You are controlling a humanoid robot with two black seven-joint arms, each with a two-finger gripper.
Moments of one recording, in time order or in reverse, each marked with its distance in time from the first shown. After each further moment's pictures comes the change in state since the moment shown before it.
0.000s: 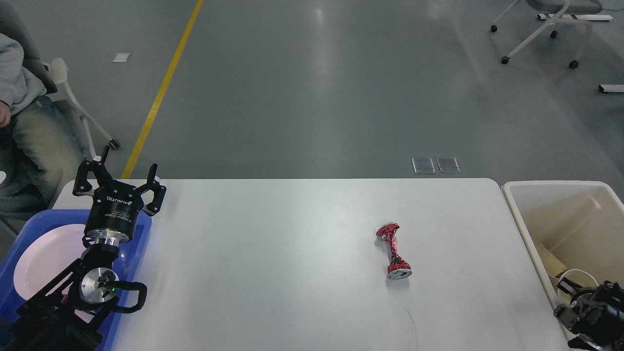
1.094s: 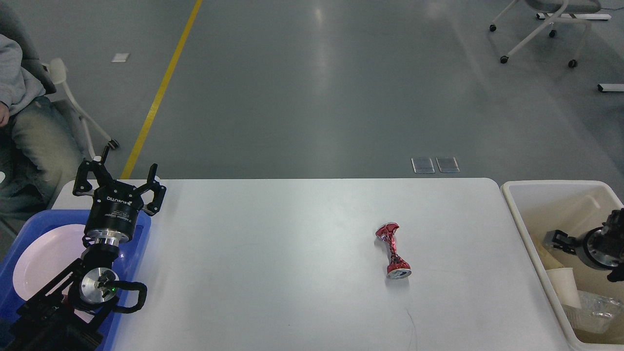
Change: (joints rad) left arm 0.000 0.000 0.000 0.000 0.000 0.000 0.000; right arm 0.480 -0.281 -0.110 0.496 -0.230 0.338 -0.003
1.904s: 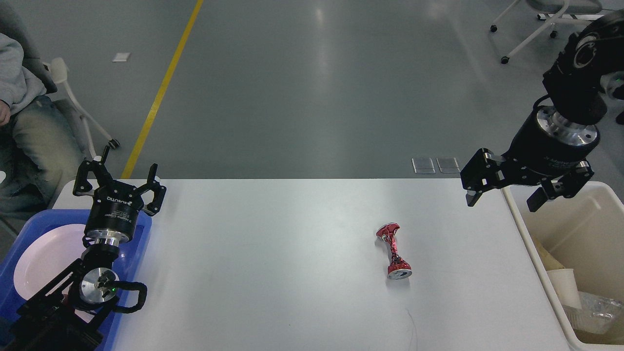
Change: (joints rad) left arm 0.000 0.000 0.001 0.000 0.000 0.000 0.000; right arm 1.269 0.215 -0.505 0.805 0.388 0.705 -0.002
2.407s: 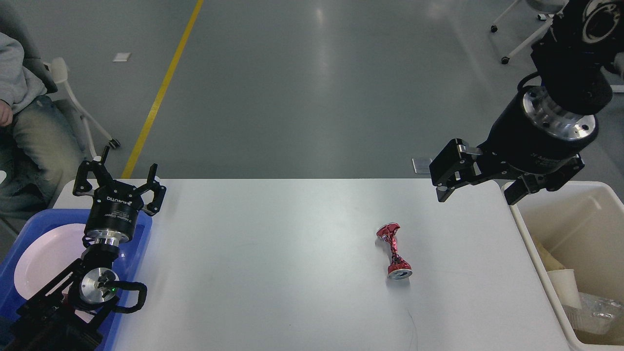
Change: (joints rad) left arm 0.000 0.000 -0.001 0.000 0.000 0.000 0.000; right arm 0.296 0.099 -0.022 0.235 0.149 -0.105 0.001
